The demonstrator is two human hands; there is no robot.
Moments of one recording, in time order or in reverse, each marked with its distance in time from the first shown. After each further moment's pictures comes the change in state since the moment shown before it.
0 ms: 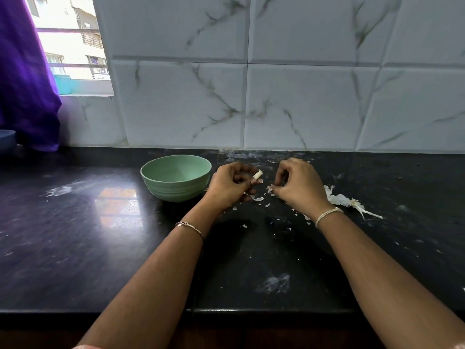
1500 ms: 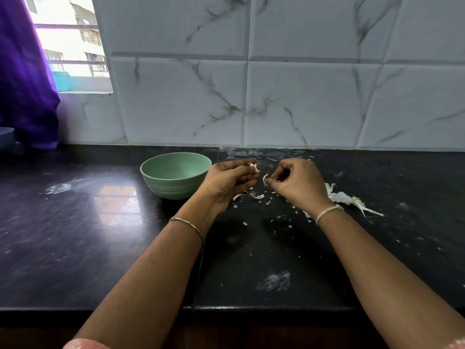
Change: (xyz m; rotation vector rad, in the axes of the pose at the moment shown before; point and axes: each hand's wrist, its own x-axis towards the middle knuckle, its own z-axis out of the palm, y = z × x) left_hand -0.005 0.013 -0.002 -0.523 -0.004 -0.148; right_hand 0.000 0.000 0.002 0.096 0.054 -0.004
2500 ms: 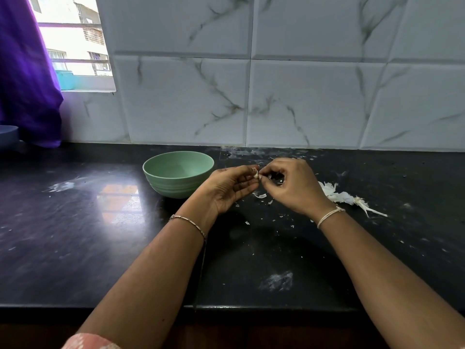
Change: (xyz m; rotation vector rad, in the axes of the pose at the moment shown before) left_hand 0.002 0.001 -0.005 -0.078 0.011 -0.173; right_hand -0.004 -0.010 0.001 0.050 -0.038 -0.325
